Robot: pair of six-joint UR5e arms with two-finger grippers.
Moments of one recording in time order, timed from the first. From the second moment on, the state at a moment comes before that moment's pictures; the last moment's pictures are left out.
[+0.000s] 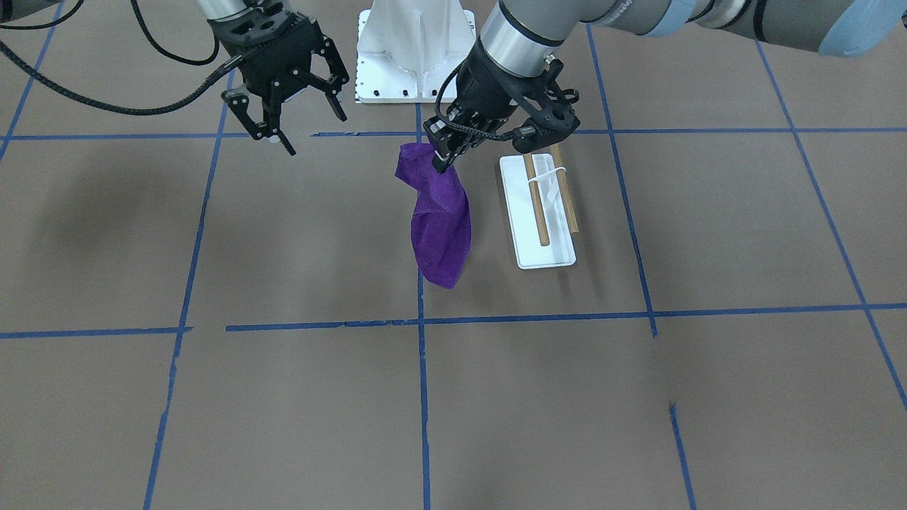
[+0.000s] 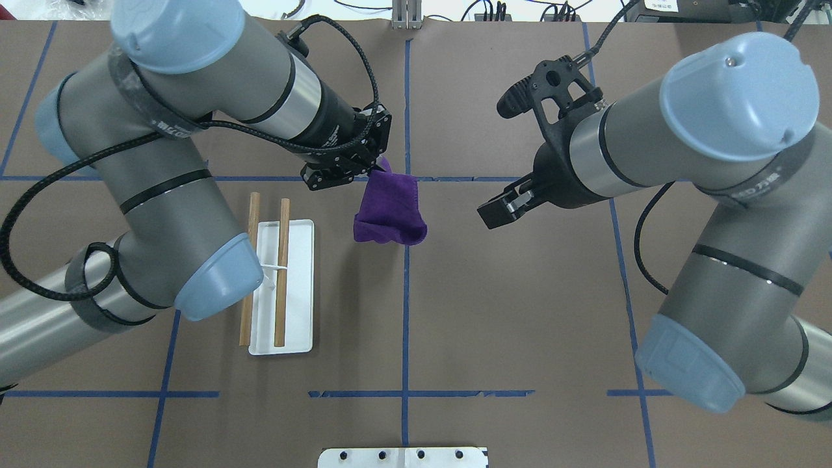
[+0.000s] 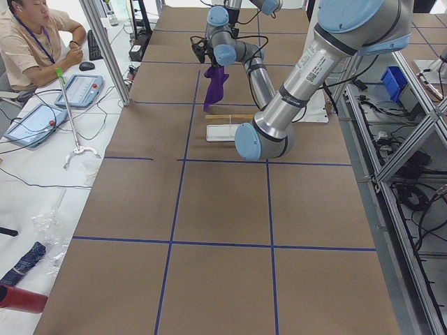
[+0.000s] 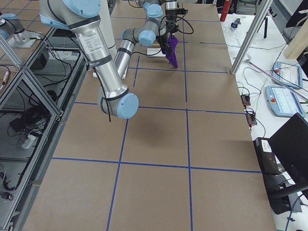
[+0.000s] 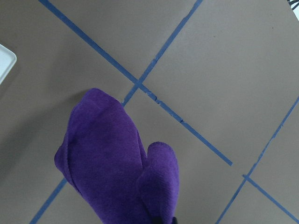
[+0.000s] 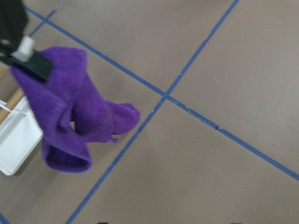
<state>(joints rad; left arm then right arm) -0.71 -2.28 -1.87 -1.70 -2.10 -1.82 0.70 -1.07 2.15 -1.67 1.96 0.60</state>
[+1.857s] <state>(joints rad) -0.78 -1.76 -2.03 -1.70 -2.07 -0.88 1.22 -1.35 1.86 -1.76 2.22 -0.12</state>
